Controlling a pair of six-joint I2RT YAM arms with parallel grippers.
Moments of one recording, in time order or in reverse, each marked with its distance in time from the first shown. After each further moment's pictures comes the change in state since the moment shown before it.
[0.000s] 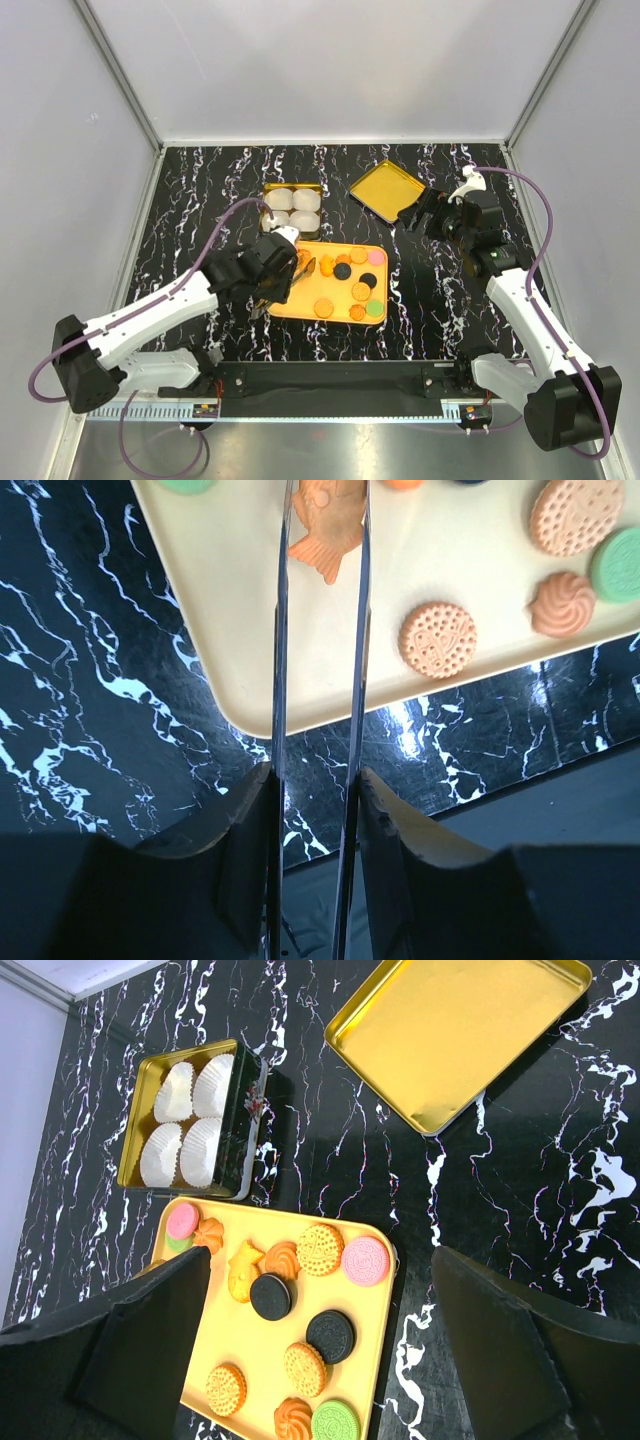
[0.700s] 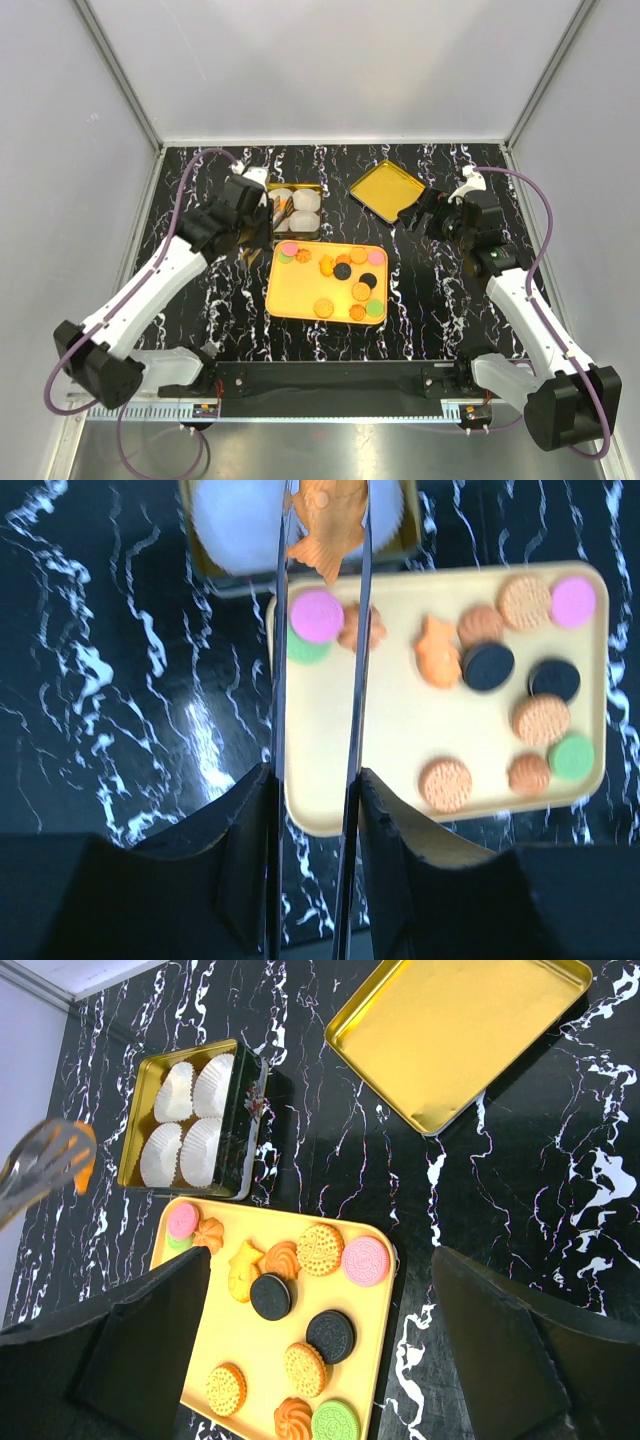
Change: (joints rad) left arm 0.313 0.070 0.266 0.001 0.033 0.112; right arm 0.000 0.000 0.000 0.000 0.000 0.000
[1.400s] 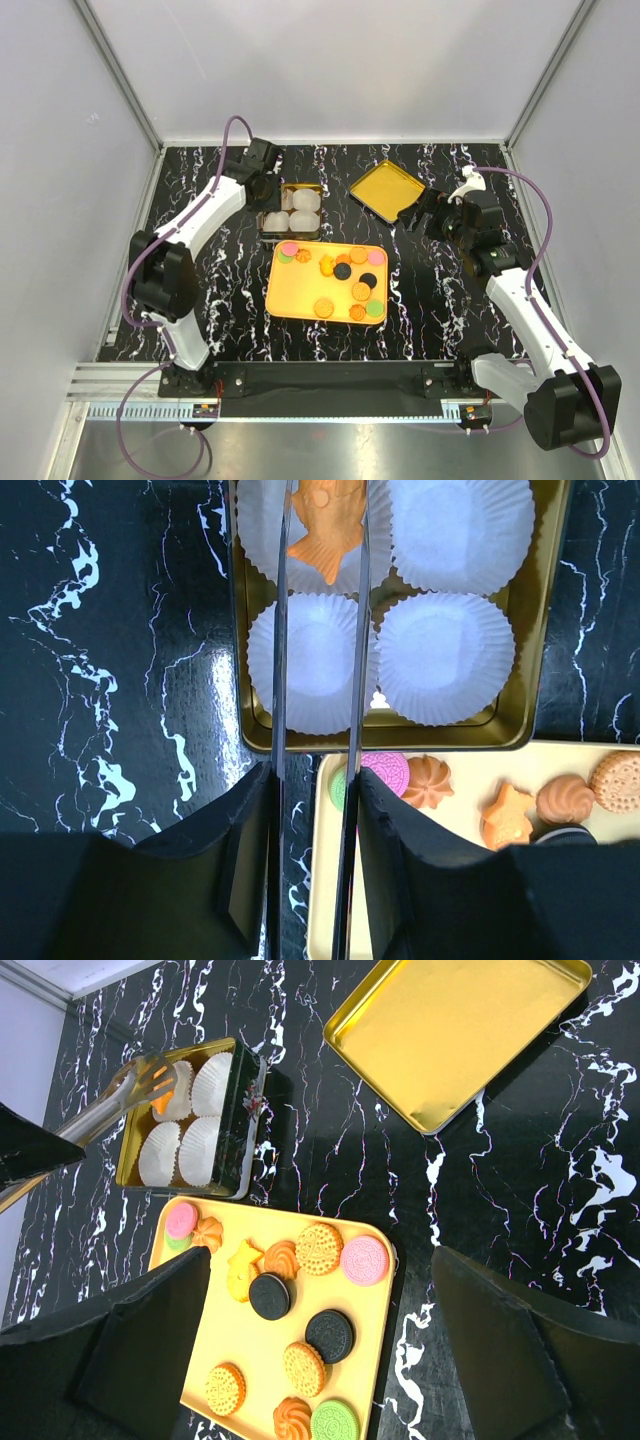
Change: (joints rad) left arm 0.201 0.559 0.310 0.094 0.023 0.053; right arm 0.000 0.003 -0.001 0.000 0.000 0.000
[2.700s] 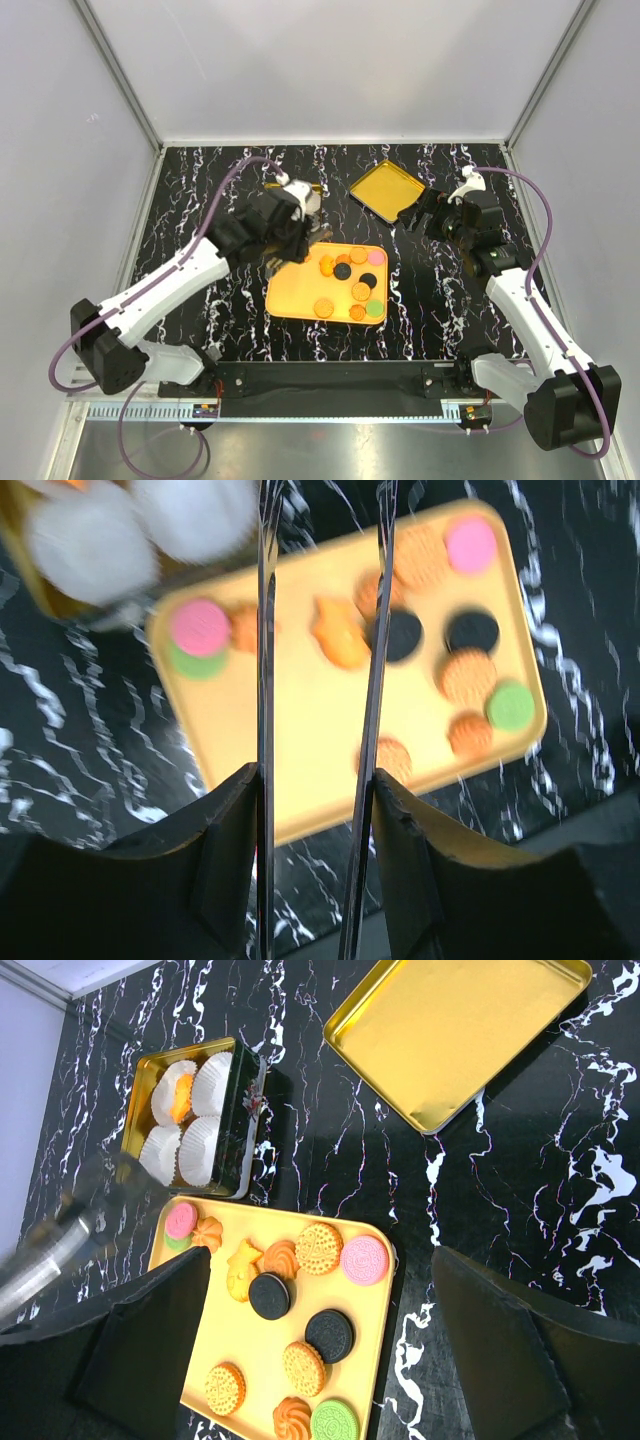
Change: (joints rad) left arm -0.340 -0.460 -0.268 -0.014 0.042 -0.011; right arm 0.000 0.000 0.000 0.000 0.000 0.000
